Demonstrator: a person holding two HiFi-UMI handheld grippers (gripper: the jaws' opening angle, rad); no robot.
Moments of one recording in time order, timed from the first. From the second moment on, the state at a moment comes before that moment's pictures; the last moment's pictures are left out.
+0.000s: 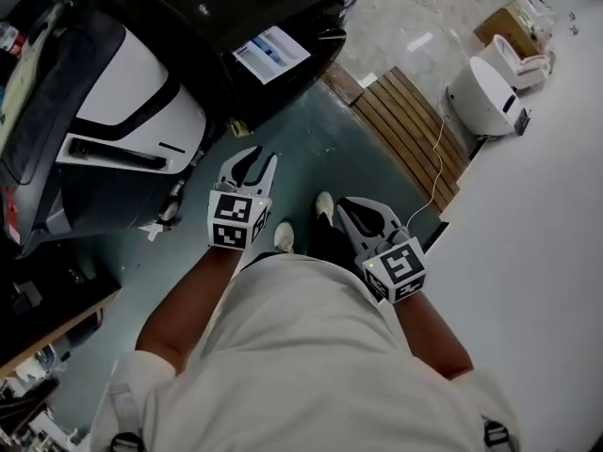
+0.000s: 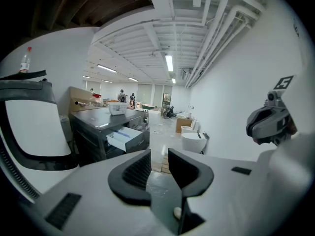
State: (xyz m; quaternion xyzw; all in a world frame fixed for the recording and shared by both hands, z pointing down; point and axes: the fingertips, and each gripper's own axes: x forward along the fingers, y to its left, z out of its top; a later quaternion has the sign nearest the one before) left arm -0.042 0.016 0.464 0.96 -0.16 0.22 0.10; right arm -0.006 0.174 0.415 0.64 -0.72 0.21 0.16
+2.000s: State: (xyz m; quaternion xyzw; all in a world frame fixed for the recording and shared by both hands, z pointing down) left arm 0.053 -0.139 0.560 0.85 -0.40 0.31 0.11; right arm 0.125 -0.035 0.450 0.35 -0.88 0.22 0.24
